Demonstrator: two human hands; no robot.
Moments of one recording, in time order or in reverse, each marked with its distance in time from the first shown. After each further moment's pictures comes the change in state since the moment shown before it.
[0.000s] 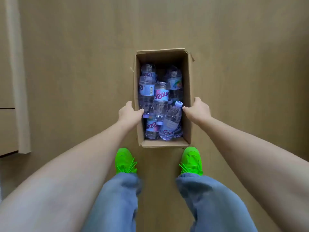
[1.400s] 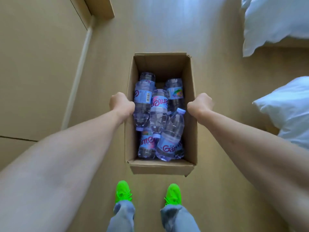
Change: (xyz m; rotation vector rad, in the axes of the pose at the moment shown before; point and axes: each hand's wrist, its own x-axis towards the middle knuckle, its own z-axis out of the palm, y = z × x) left_hand -0.251 0.211 -0.271 -0.028 0.534 0.197; right_hand -0.207 -0.131 -0.333 0.194 0.415 -0.161
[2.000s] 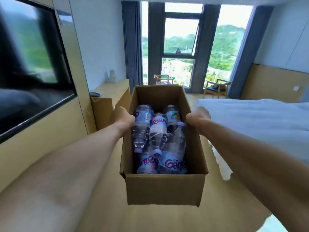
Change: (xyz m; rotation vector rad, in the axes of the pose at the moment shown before) left_hand 0.072 0.288 -0.371 -0.312 0.395 0.361; right_hand 0.017 -0.333 -0.372 0.232 0.376 -0.406
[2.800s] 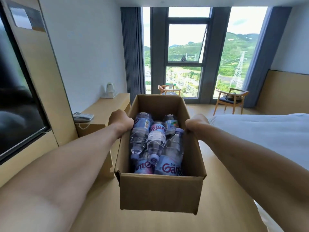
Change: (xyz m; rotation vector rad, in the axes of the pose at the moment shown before) left_hand 0.517 0.022 0.166 0.058 -0.018 0.019; right_hand 0.474 -0.139 0.255 0.126 -0.054 0.131
